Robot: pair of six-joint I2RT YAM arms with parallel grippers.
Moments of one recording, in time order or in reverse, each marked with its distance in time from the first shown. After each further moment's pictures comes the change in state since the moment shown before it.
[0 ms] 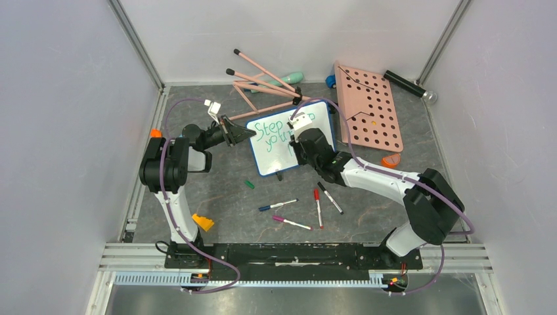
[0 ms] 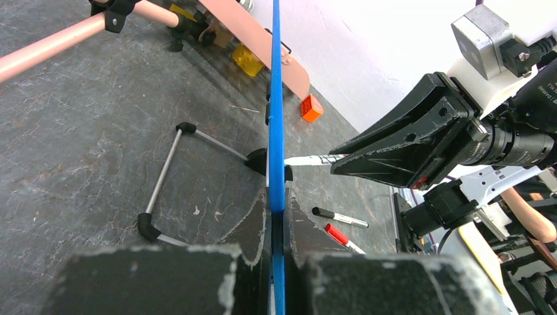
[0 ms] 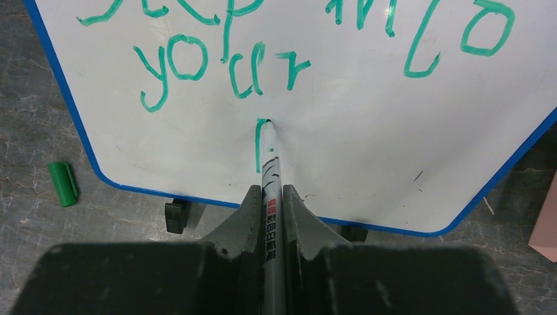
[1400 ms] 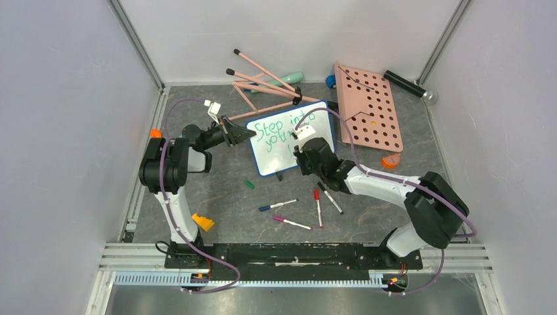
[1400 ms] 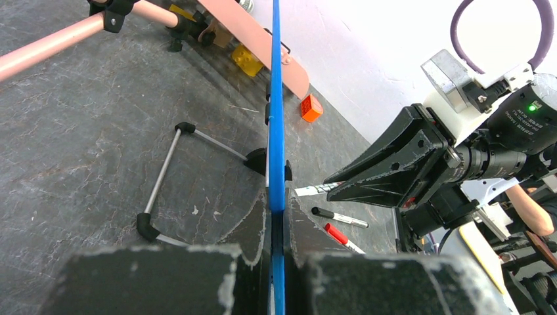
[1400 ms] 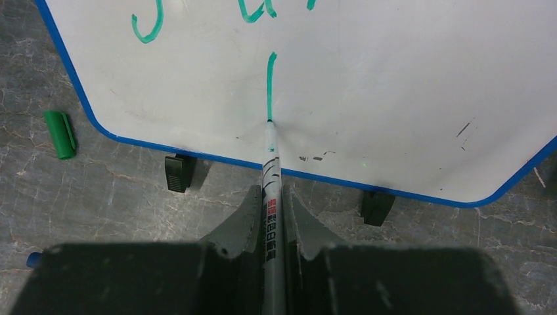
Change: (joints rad) left arm -0.001 -0.007 -0.008 0.000 -0.003 0.004; right arm 0.001 -0.037 -0.130 0.043 -0.069 0.037
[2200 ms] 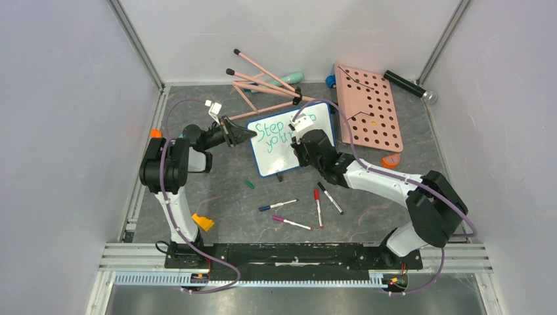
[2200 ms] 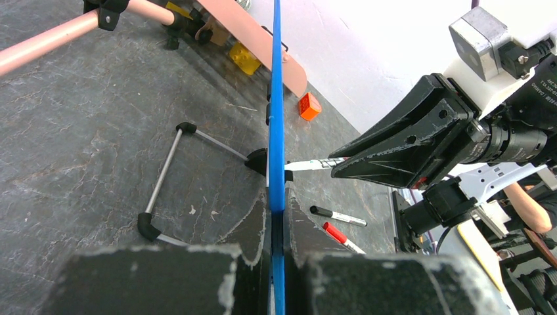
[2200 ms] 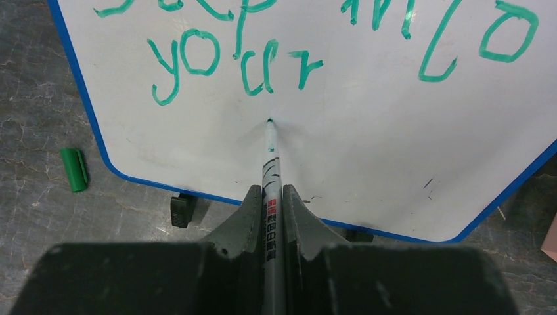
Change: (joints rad) left arm -0.006 0.000 0.000 0.000 0.003 0.000; right arm -0.013 0.011 0.093 -0.020 0.006 -0.048
